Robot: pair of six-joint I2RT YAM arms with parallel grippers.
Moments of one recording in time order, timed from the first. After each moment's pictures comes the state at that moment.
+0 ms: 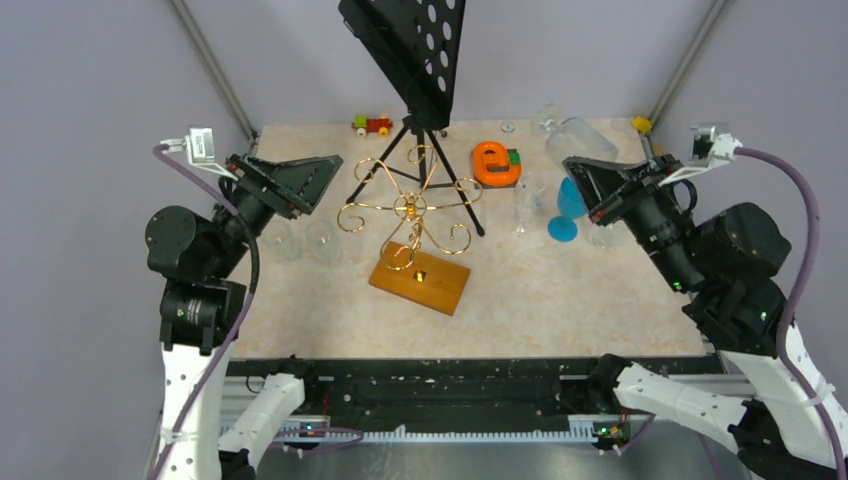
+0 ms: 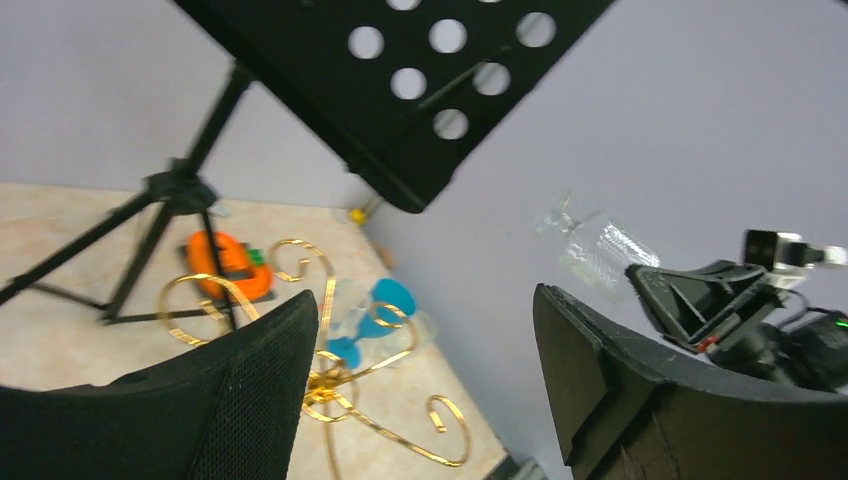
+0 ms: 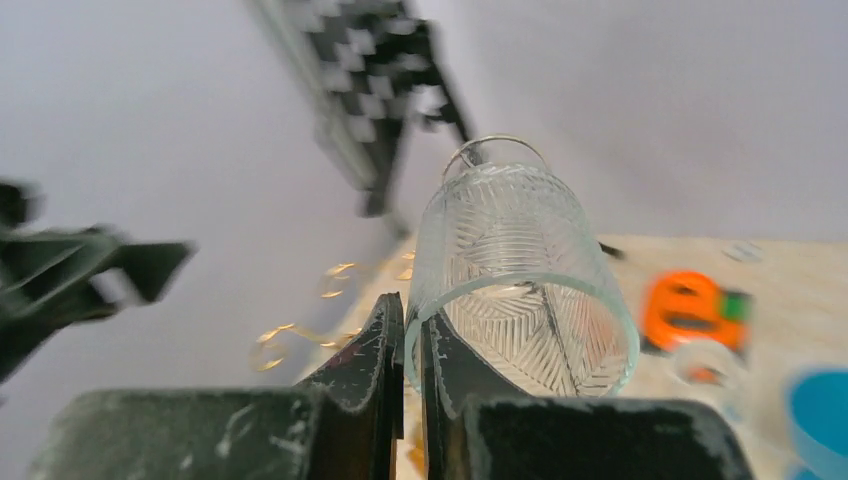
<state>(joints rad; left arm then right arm) -0.13 0.78 1.28 -0.16 0.50 -0.89 0.83 0.76 1.37 -0.31 0.18 0.37</state>
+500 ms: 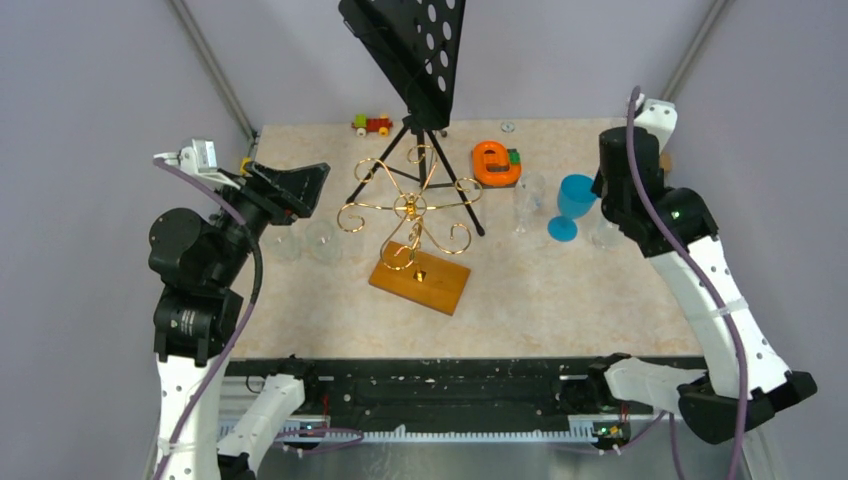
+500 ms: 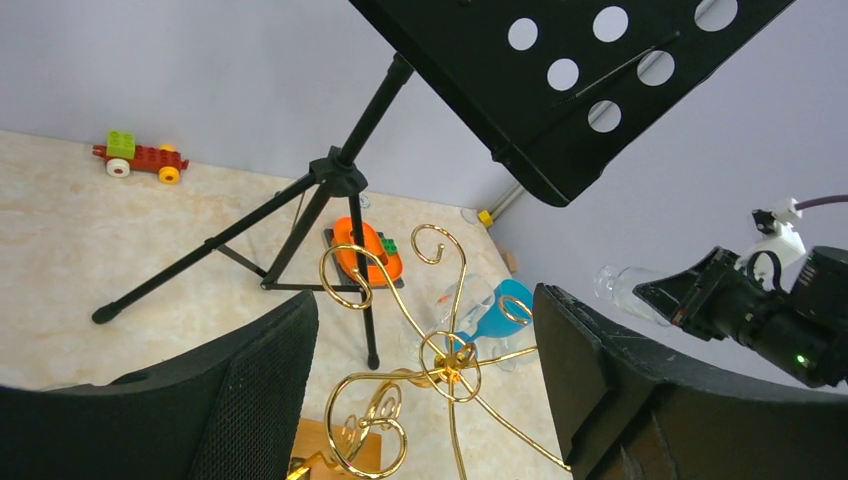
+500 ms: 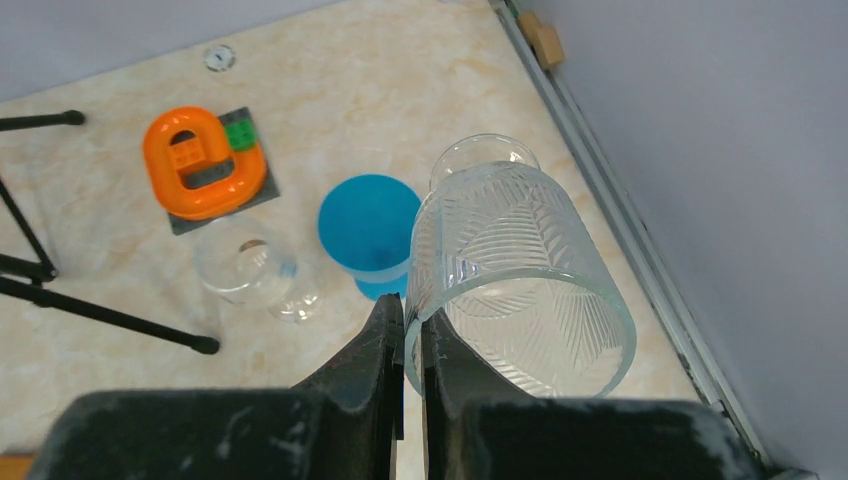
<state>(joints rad) -0.13 0.74 1.30 -0.42 0.25 -0.64 0.50 1.13 1.52 -0.90 0.76 0.37</state>
